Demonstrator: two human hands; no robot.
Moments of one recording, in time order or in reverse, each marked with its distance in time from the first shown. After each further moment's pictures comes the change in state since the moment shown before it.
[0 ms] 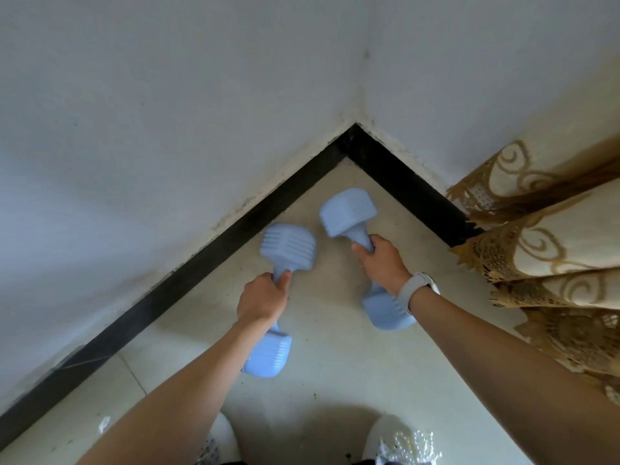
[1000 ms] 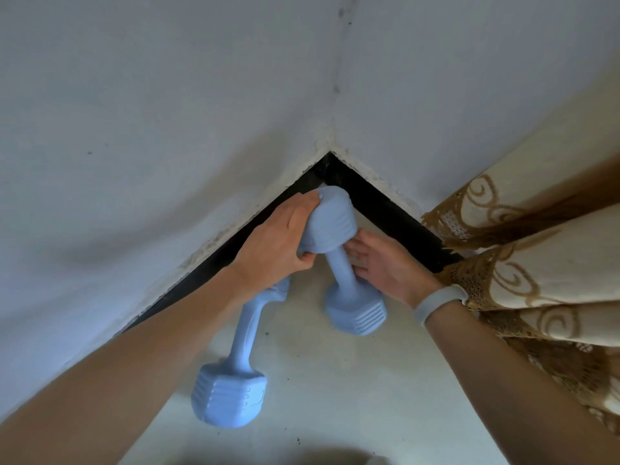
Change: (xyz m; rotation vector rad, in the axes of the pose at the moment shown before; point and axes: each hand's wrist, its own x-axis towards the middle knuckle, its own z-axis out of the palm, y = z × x) left_hand 0.030 0.100 -0.064 0.187 0.318 1.163; right_hand -0.002 -0.050 -0.055 0.685 -0.321 0.073
